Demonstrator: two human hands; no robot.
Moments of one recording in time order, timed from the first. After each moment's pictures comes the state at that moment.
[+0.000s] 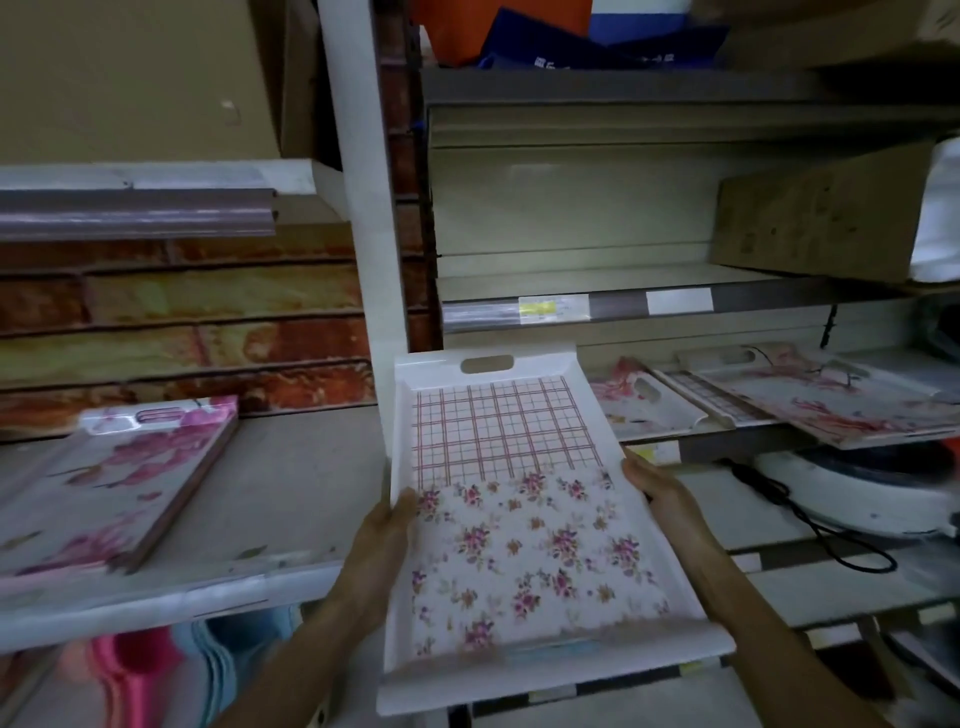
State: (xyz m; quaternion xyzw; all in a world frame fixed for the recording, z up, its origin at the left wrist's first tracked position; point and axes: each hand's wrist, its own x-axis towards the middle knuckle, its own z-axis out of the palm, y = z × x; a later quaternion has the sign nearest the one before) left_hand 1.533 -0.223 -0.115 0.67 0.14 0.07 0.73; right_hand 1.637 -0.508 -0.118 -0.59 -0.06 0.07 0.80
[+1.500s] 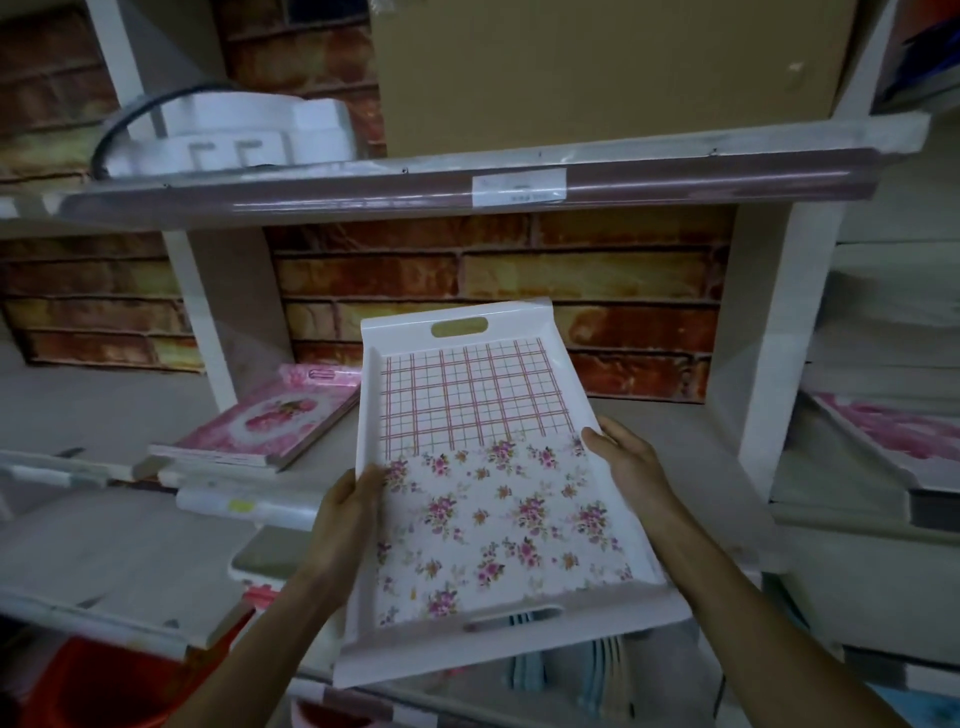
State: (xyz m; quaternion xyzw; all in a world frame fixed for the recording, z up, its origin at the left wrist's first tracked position) left_hand 1.313 0.187 -0.096 0.68 0.28 0.32 0.60; right_hand 1.524 -0.011 -0.096 -0.62 -0.24 0.13 0.74
